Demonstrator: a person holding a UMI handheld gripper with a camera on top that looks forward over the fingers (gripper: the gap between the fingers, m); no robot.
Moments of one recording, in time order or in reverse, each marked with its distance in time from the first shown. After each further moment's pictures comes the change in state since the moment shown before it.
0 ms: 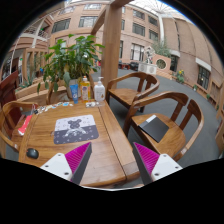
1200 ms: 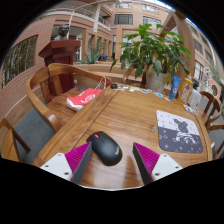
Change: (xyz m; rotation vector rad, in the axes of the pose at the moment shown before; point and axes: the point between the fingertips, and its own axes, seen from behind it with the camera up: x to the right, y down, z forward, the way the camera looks) arm -0.420 0.116 0.071 0.008 -0.548 -0.389
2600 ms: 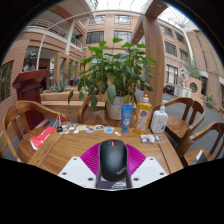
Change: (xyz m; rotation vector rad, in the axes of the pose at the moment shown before) arm 0.258 -0.151 0.010 0.237 0.240 0.163
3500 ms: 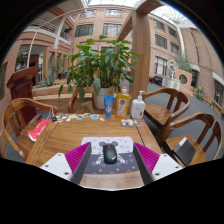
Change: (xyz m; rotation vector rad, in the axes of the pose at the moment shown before) arm 0.049 0.031 -0.121 -0.107 0.129 0.036
